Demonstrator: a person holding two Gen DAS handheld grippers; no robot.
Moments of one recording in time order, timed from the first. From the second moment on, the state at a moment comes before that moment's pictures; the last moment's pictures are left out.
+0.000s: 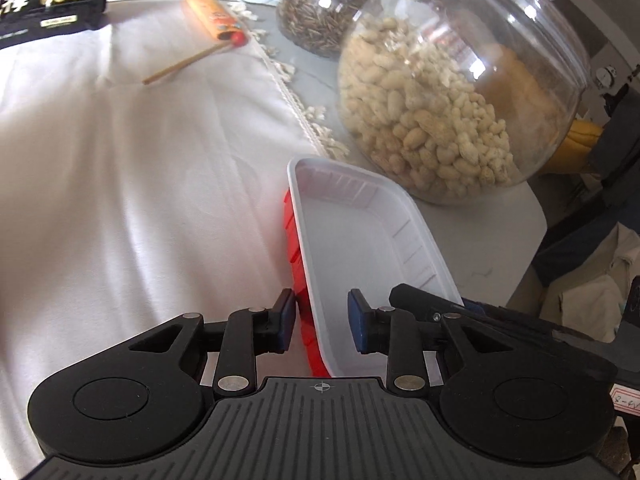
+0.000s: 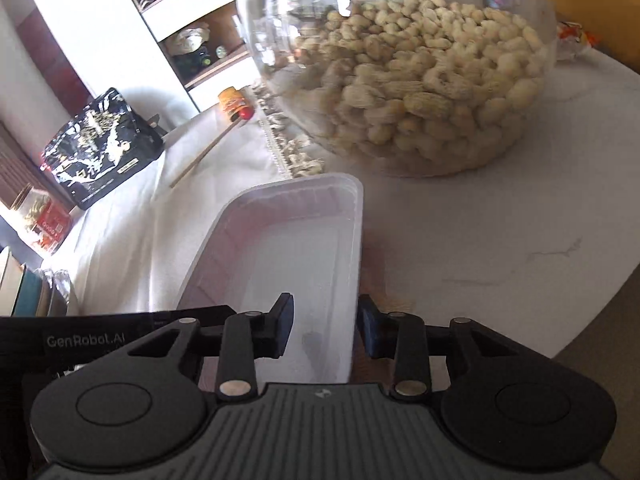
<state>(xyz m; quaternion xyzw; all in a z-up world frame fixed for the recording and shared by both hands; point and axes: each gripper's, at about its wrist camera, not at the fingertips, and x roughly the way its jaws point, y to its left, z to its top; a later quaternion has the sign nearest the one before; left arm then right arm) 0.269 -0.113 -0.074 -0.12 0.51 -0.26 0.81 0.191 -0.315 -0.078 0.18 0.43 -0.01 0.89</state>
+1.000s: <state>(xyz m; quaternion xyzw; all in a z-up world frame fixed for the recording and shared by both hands) 0.247 -0.048 -0.091 -0.03 0.49 -0.18 0.85 0.196 -0.220 -0.098 0.13 0.42 0.09 0.90</state>
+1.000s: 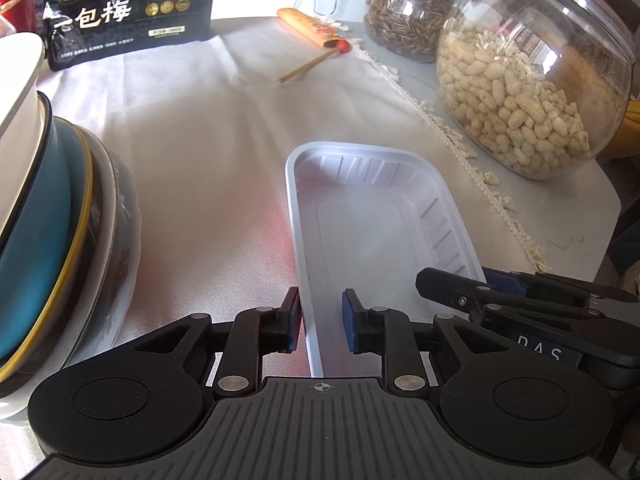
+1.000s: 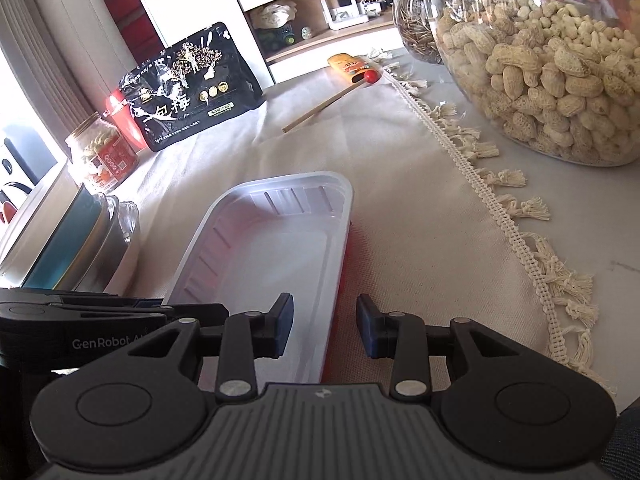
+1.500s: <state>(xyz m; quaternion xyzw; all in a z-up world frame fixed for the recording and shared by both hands) 0.232 -0.045 -0.089 -0.05 0.52 -0.20 0.83 0.179 -0.212 -0.094 0.12 0.42 0.08 0.89</state>
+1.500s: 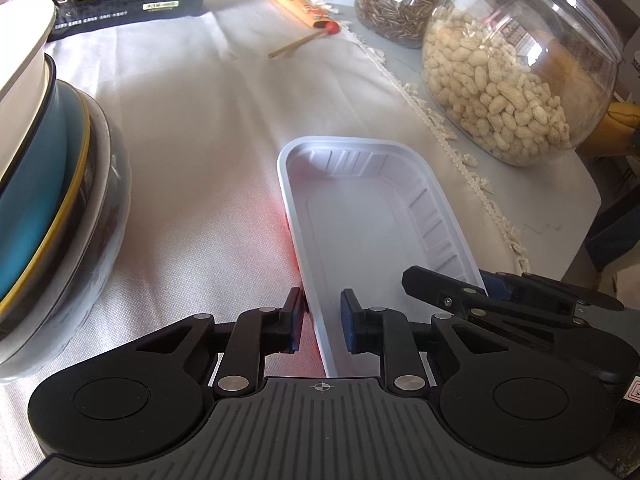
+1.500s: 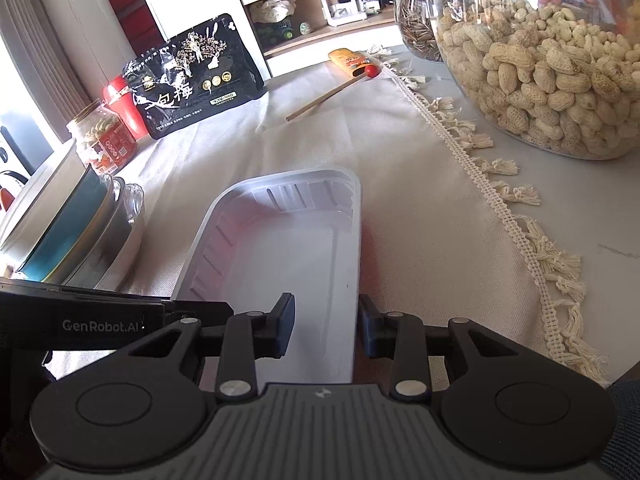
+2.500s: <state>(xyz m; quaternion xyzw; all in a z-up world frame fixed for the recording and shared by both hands) 0.218 0.136 0.063 -0.02 0.38 -0.12 0.92 0.198 -0.036 0.057 0.02 0.28 0.24 0.93</state>
